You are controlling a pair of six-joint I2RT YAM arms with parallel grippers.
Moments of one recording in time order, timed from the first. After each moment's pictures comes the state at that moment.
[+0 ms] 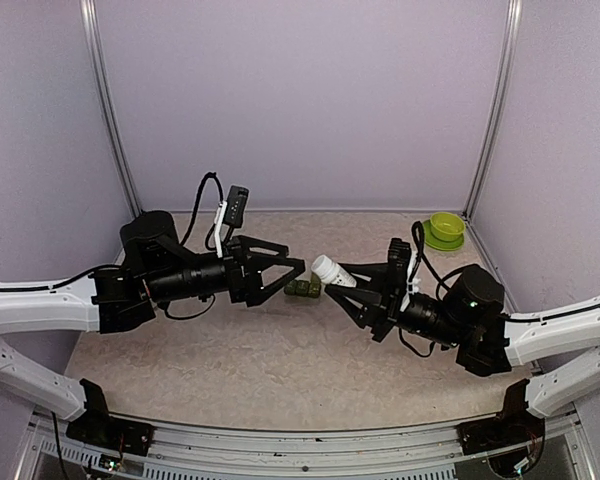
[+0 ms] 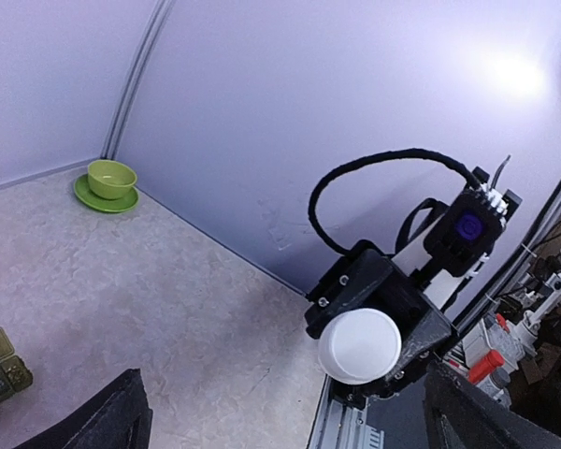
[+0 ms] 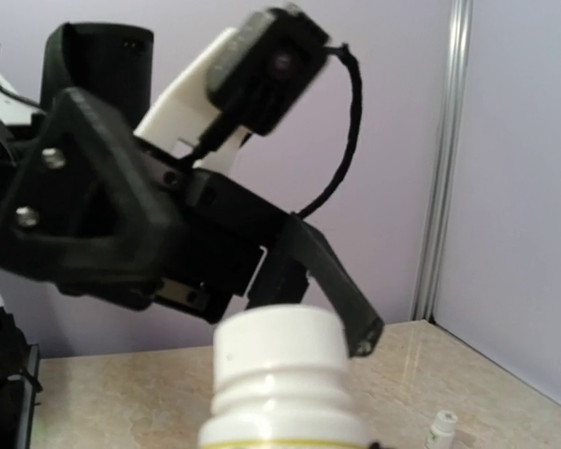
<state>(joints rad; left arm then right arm) -0.99 1.22 0.81 0.44 0.31 -0.45 1.12 1.19 0.51 0.93 -0.10 -0.07</state>
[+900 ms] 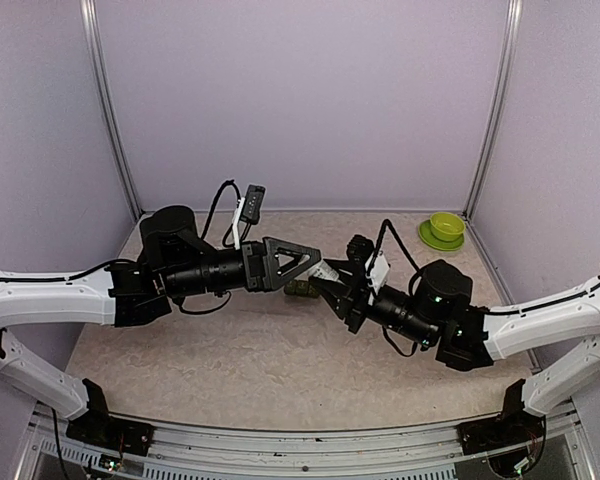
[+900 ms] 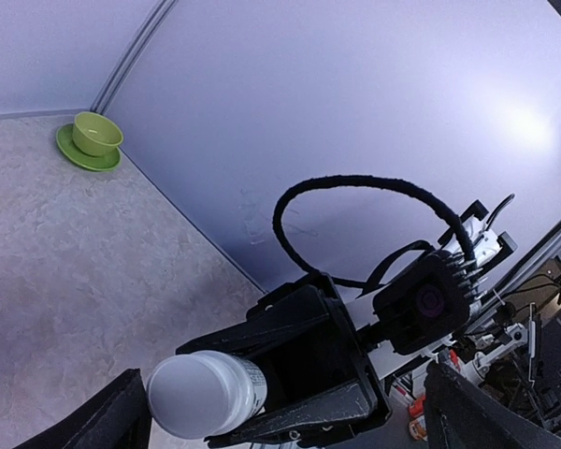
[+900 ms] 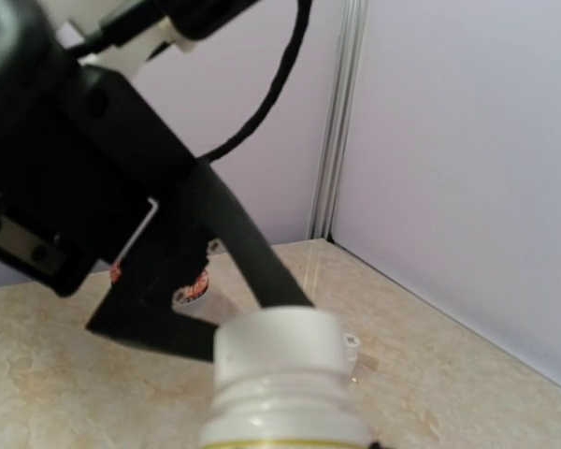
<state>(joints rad) -1.00 1.32 0.90 0.41 0.29 -0.69 1.14 1.34 0.62 0.83 0.13 -0.16</state>
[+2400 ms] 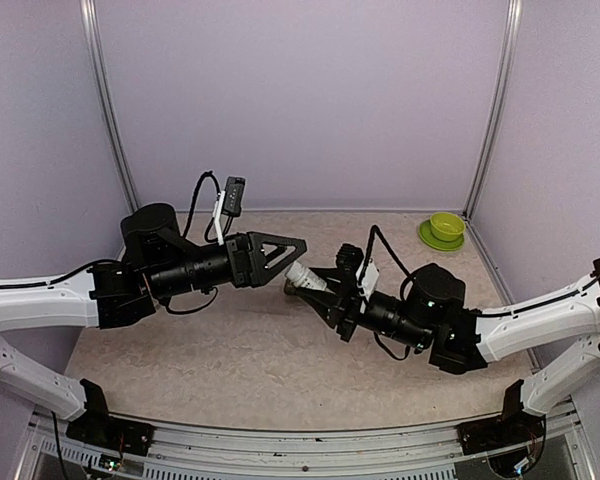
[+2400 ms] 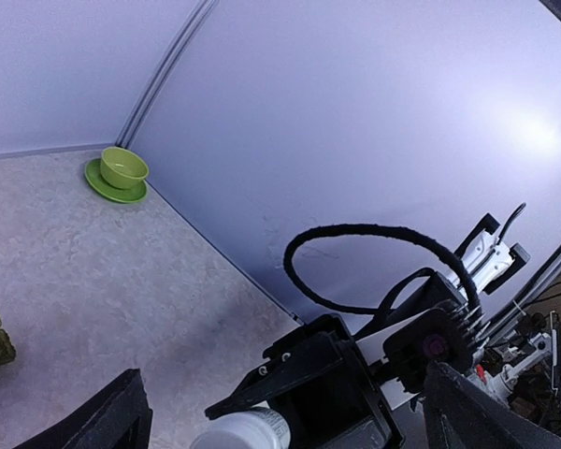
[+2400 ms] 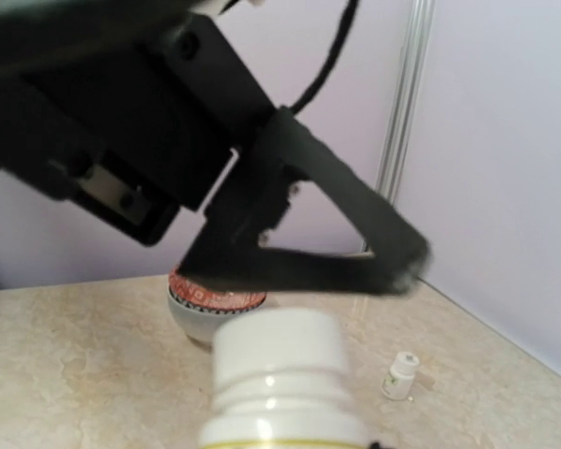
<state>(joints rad) -1.00 1.24 0.87 0.38 0.20 -0.63 1.17 1.40 0.65 0.85 0.05 -0.16</state>
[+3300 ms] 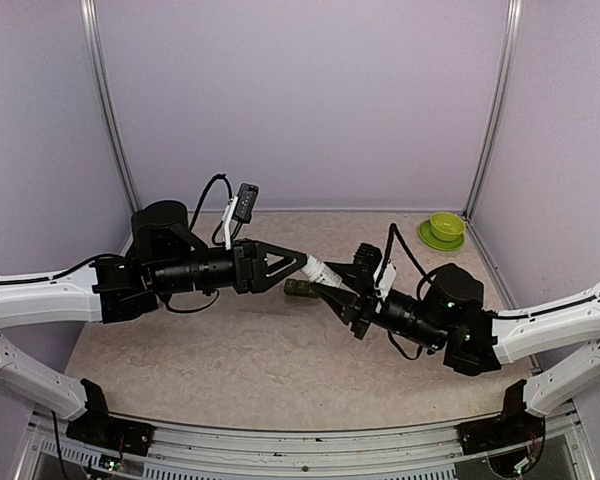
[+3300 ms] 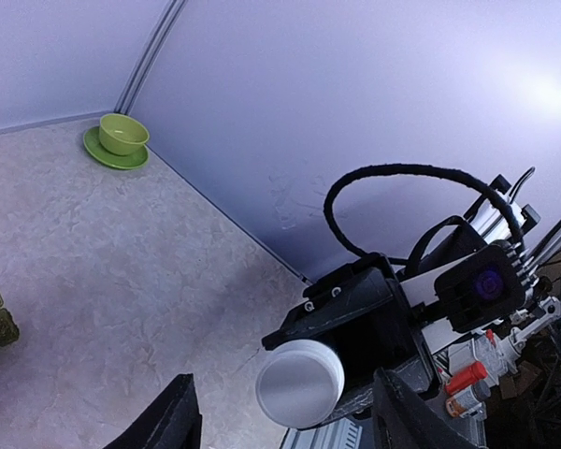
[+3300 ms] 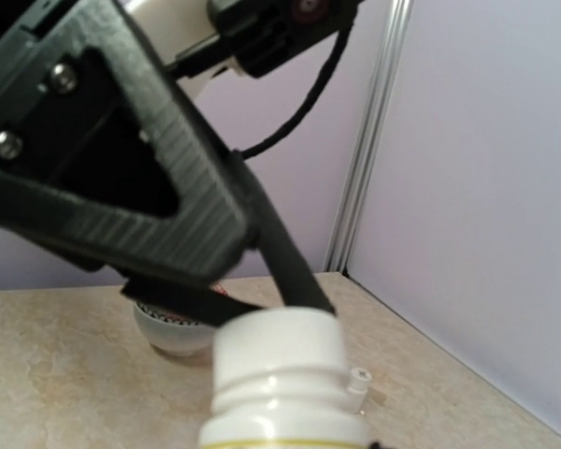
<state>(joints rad) -0.99 1.26 0.91 0.25 0.26 -0.57 1.17 1.28 0.59 0.84 0.09 -0.24</state>
